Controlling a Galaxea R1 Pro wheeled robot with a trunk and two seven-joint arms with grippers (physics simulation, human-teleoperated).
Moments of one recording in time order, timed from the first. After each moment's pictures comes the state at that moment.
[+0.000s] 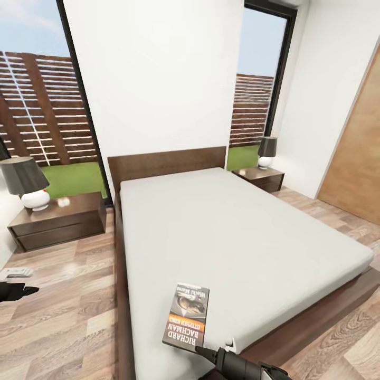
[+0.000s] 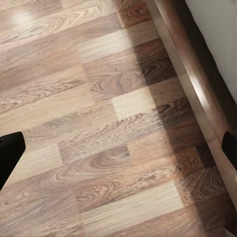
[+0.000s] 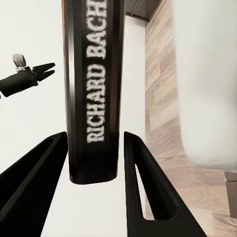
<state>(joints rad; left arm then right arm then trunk) -0.83 0.77 -0.42 -0.34 0.41 0.39 -0.54 -0.50 0.06 -0.55 -0.16 0.19 0.24 1.23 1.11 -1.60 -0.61</state>
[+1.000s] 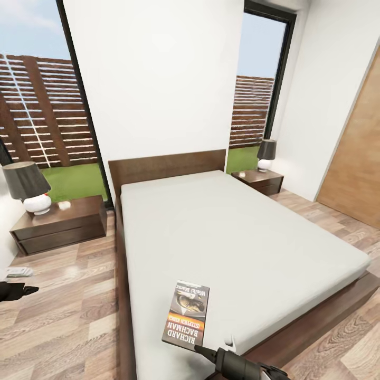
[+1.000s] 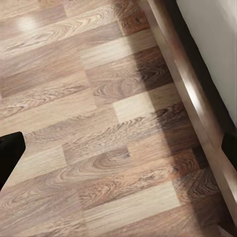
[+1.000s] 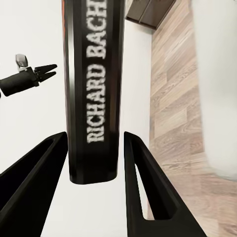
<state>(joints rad) -0.83 0.77 -0.42 -0.34 0.41 0.39 -0.54 -0.50 0.06 -0.55 -0.15 0.19 0.19 1.24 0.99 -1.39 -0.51</state>
